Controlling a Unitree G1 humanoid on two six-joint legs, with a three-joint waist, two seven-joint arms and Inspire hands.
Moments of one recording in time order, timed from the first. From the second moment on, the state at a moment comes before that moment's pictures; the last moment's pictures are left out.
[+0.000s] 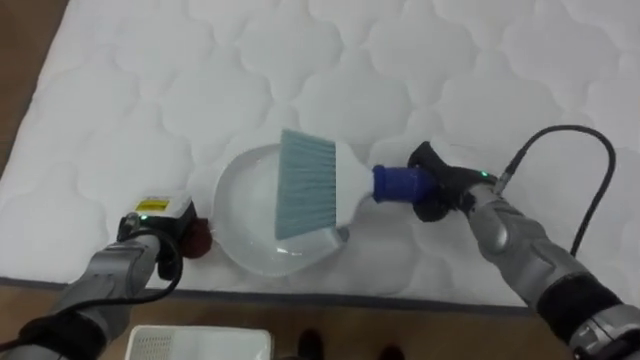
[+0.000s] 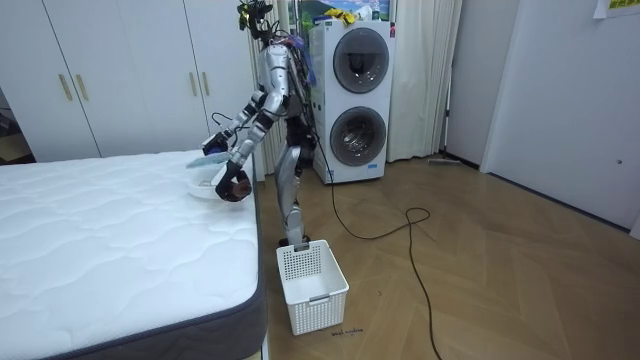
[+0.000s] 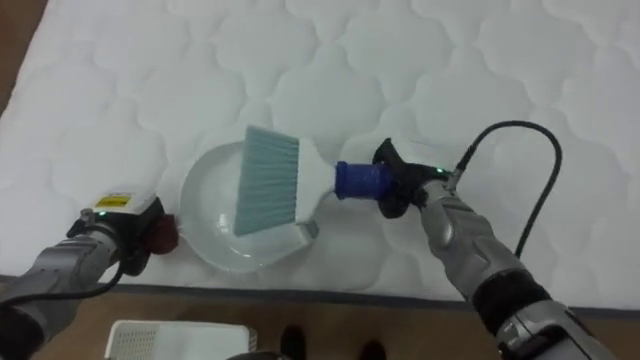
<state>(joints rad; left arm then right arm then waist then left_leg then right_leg) -0.32 0.53 -0.45 0.77 0.87 0.08 -0.03 -0.43 -0.43 0.48 0.77 -0.42 -0.01 -0.17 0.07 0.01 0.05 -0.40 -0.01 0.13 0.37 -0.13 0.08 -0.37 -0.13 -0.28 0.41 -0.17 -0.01</state>
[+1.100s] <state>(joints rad) 0.06 0.46 -0.19 0.38 0.85 0.17 -0.14 -0.16 -0.44 0.20 0.69 0.08 0.02 -0.42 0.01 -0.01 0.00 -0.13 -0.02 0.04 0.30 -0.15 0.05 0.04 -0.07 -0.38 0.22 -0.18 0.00</state>
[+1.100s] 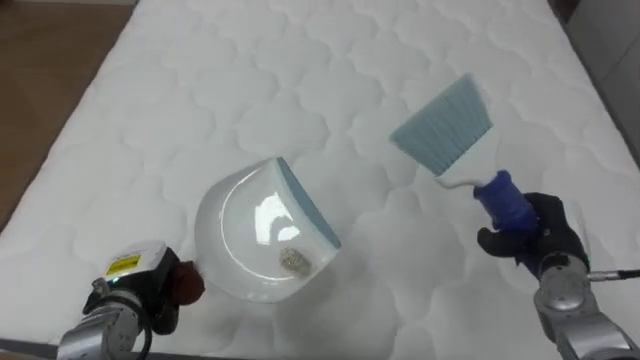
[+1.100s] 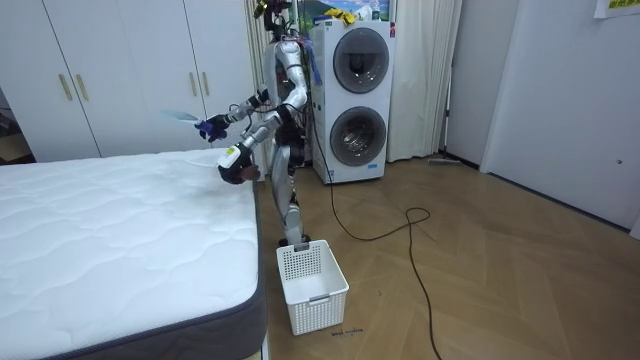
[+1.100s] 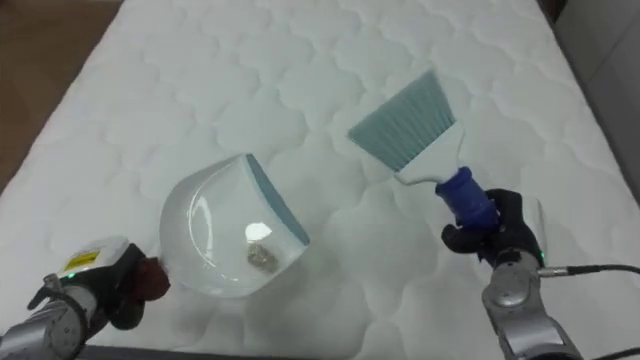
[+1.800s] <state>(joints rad) 0.08 0.45 -0.14 0.30 0.62 0.15 -0.17 -0.11 -0.44 0.09 0.65 0.17 0.03 -0.47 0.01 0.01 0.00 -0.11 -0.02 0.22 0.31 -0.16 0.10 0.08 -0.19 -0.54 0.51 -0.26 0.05</state>
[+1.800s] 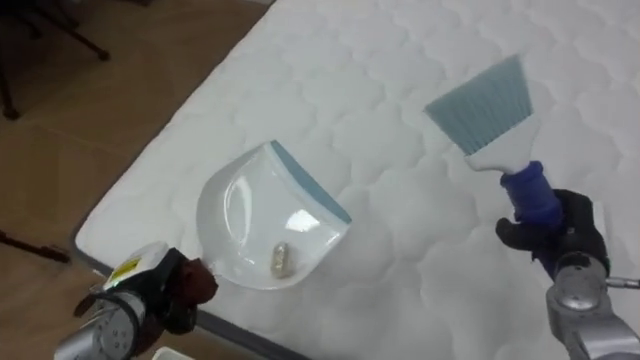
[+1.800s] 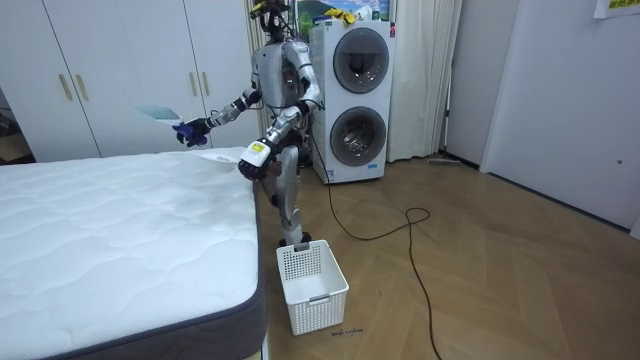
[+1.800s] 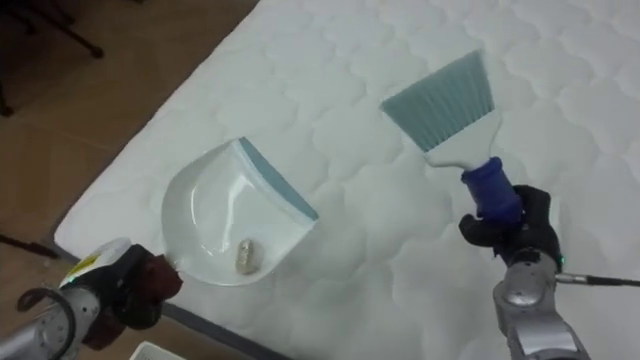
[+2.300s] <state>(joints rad) 0.07 0.43 -0.12 0.27 0.62 0.14 -0.17 -0.05 -0.42 0.06 0.54 0.25 0.02 -0.56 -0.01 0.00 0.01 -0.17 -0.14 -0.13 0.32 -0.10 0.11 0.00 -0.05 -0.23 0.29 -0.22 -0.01</state>
